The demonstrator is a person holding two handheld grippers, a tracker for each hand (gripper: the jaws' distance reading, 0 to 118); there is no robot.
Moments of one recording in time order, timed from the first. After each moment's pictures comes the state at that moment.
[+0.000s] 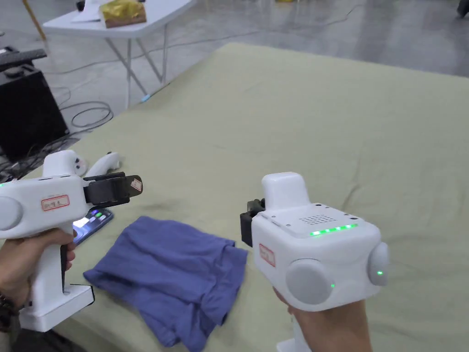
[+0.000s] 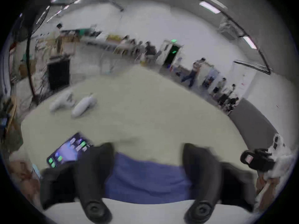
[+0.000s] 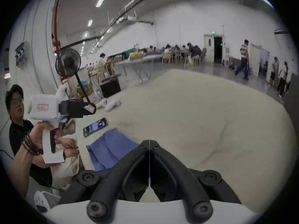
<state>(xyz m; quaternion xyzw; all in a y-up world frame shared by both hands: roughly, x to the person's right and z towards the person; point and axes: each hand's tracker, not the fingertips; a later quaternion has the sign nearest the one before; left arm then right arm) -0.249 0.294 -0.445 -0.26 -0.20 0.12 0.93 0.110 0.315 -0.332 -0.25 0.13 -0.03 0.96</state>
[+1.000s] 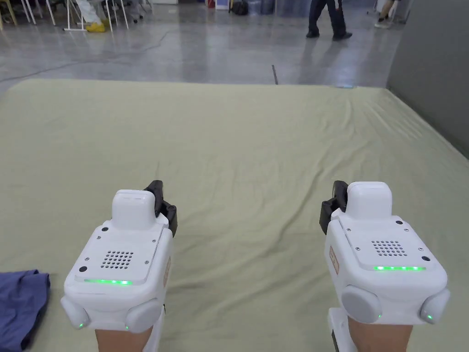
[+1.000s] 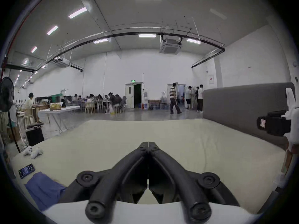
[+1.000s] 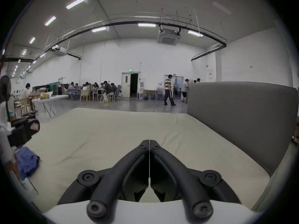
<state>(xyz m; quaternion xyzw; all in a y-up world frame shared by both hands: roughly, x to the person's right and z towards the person) 0.167 0.283 -0.244 -0.02 -0.27 -0.03 0.96 0.416 0.306 -0.084 -0.08 -0.30 0.02 0.95</state>
